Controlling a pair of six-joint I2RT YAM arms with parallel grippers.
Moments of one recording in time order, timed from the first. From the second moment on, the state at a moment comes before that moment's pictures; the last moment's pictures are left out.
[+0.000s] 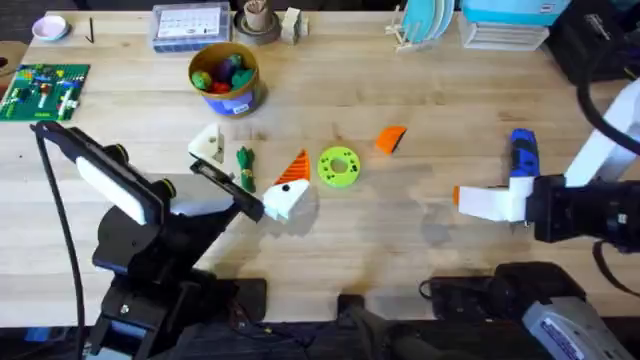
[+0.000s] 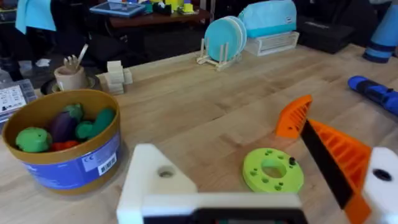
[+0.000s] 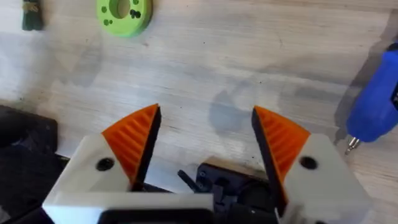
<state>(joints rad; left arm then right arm) -0.25 0.01 0.01 -0.06 0.36 -0.02 0.00 0.63 0.86 -1.33 -0.33 0.00</state>
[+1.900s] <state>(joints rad) -0.25 0.01 0.01 -0.08 0.89 -0.02 0.00 0.80 0.86 -1.09 -0.38 0.09</state>
